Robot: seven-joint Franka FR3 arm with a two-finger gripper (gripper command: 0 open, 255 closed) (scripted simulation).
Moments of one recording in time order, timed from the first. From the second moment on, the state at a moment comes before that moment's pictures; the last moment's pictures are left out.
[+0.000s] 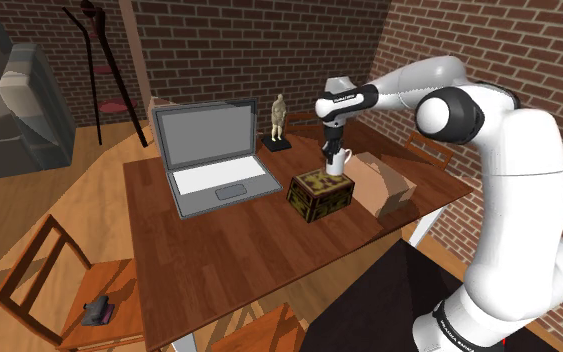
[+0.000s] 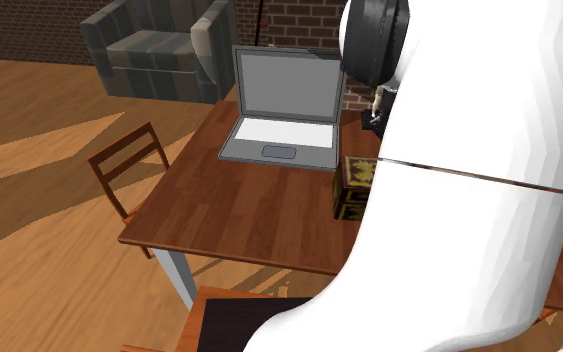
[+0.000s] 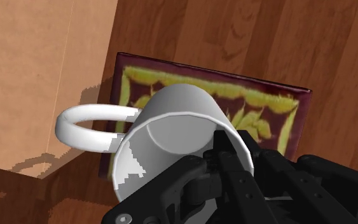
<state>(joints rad) -0.32 0.63 -0.01 -1.47 -0.09 1.95 -0.36</state>
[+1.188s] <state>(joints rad) -0.32 0.68 -0.01 -1.50 -0.09 2.03 -0.35</state>
